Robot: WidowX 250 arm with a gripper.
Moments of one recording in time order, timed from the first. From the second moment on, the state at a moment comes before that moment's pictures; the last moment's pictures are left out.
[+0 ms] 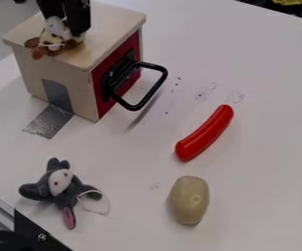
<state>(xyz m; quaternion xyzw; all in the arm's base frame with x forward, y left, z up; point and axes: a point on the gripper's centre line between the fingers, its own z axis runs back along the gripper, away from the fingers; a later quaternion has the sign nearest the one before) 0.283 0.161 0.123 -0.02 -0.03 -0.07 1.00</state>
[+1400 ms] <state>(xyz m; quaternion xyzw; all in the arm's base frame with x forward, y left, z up) 0.347 0.037 0.141 -0.01 -0.07 0.11 0.99</state>
